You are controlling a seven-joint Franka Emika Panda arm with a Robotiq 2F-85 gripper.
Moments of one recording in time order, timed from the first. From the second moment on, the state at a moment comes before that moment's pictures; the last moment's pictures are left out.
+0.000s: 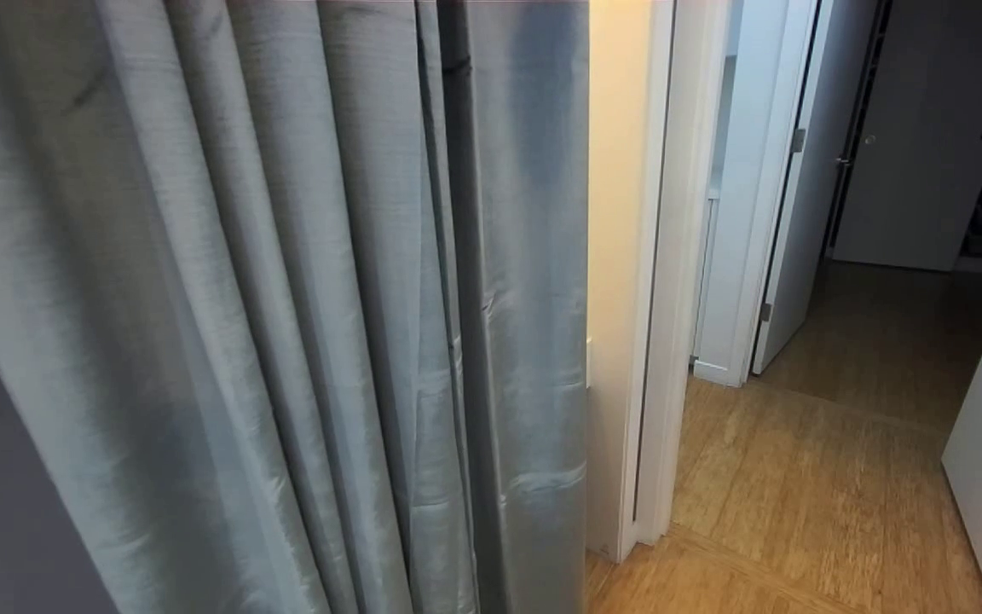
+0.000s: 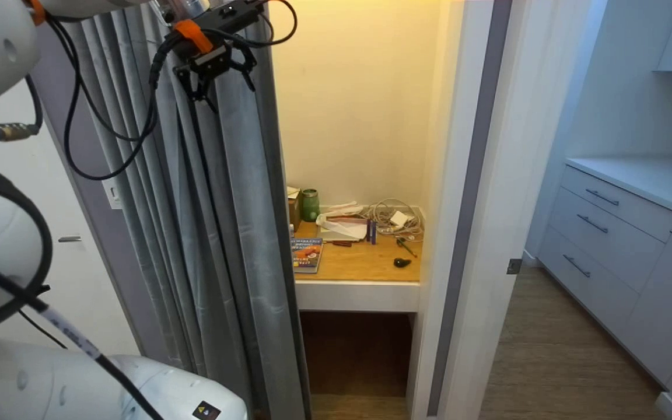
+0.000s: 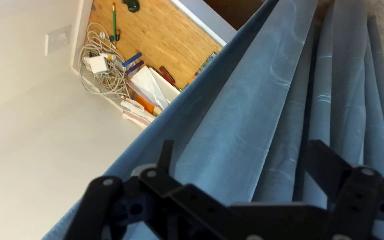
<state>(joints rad) 0.28 -0.59 0.21 -1.74 -0.04 1.70 -0.69</state>
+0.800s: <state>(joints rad) 0.28 -0.72 0.19 -1.85 -0.14 1.66 -0.45</state>
